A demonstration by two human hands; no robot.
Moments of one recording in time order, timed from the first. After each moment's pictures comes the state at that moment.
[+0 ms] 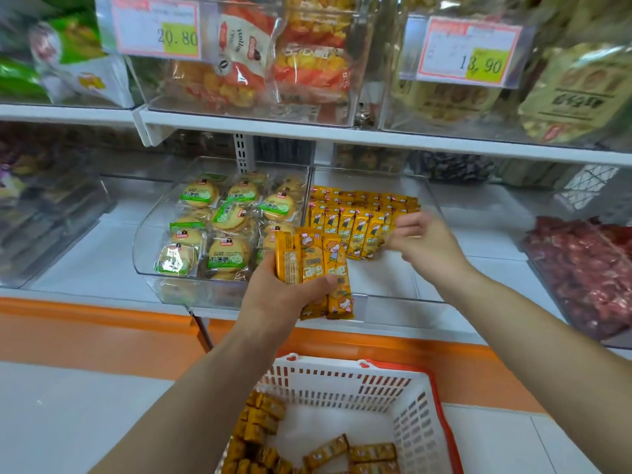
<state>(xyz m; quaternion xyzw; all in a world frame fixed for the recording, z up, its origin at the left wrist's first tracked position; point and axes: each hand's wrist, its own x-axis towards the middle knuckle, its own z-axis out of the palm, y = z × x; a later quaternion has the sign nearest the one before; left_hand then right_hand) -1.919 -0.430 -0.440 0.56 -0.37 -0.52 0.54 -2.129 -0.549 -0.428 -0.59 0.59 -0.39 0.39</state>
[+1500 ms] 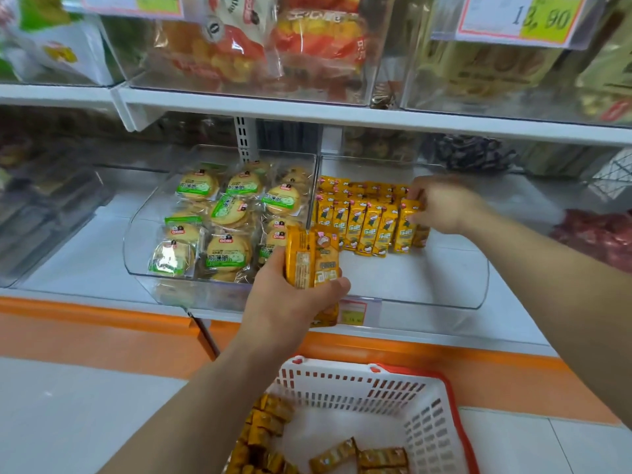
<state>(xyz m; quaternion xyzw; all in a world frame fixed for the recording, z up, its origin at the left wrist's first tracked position) -1.917 -0.437 -0.447 0.58 -0.42 -0.47 0.52 -2.152 -0.676 -0.427 -0.81 0.58 -0.03 0.04</state>
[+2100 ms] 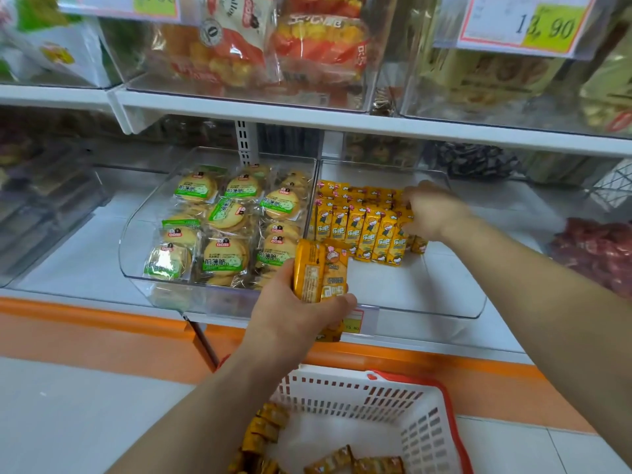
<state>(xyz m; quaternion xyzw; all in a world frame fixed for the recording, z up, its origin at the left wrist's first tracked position) -1.925 -0.440 -0.454 0.58 -0.42 -0.50 0.49 -2.131 -0.672 -0.428 -0.82 0.58 0.03 -0.06</state>
